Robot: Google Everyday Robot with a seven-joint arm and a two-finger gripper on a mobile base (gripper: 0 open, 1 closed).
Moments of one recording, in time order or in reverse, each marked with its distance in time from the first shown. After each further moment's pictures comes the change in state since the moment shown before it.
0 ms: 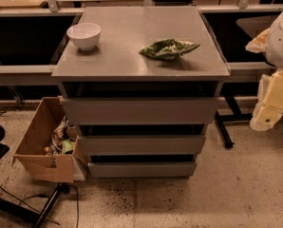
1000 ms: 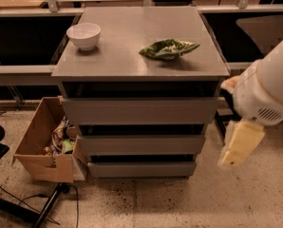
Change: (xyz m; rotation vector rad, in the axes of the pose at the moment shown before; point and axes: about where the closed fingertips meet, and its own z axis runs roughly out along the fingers) arm -0.016 0.052 0.070 -0.019 -0.051 0.006
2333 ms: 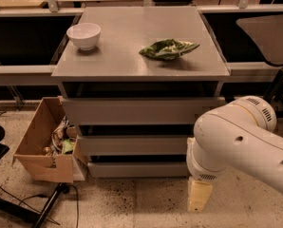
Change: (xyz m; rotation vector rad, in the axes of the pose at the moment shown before) arm 0.018 0.065 0.183 -0.058 0.151 -0.105
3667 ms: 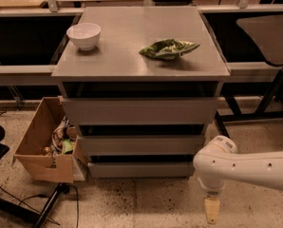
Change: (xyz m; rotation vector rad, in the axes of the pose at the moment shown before) arm 0.126 -0.004 0.231 -0.183 0.239 -0.022
